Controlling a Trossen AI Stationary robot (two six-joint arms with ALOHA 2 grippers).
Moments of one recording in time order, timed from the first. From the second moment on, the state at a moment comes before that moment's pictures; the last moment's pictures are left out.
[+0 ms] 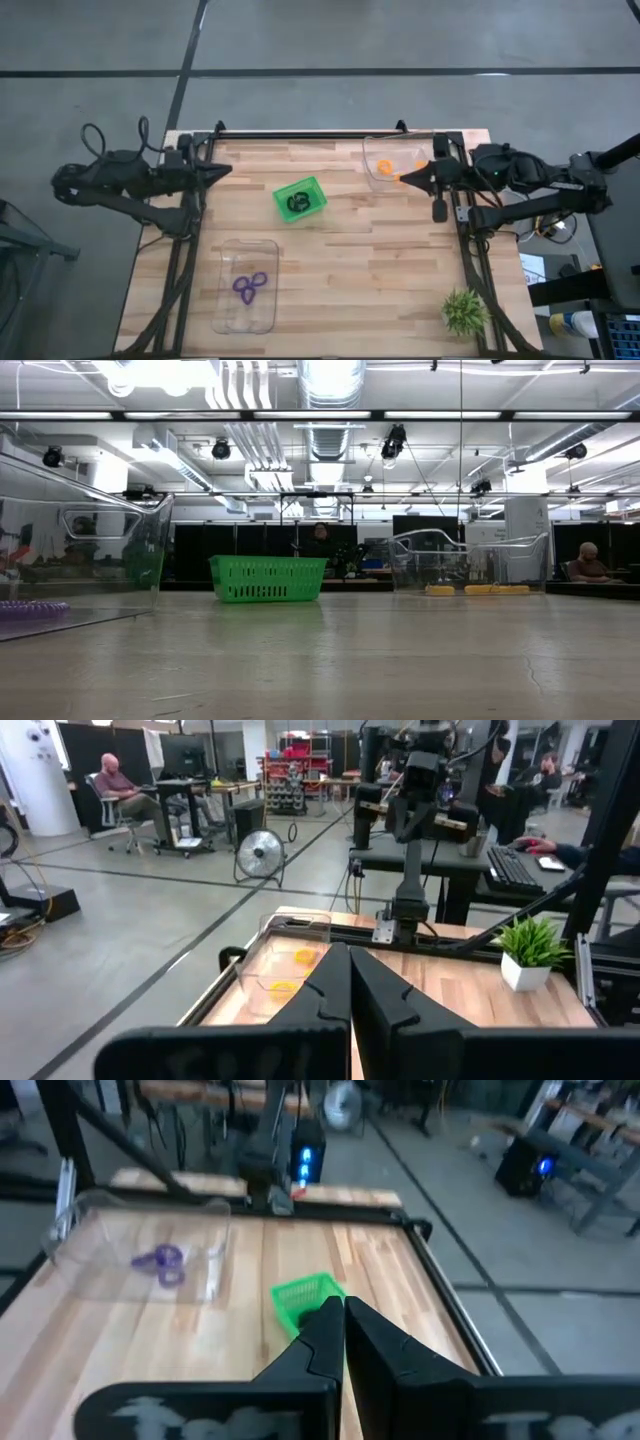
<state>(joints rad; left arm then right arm) -0.20 0.63 1.00 -0.48 -0.47 -0.03 0.01 0.80 1.05 -0.56 0.14 -0.08</state>
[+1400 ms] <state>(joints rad) -0.20 0.17 0.05 0.34 -0.28 -0.20 0.02 0.05 0.17 -0.10 0.10 0.13</state>
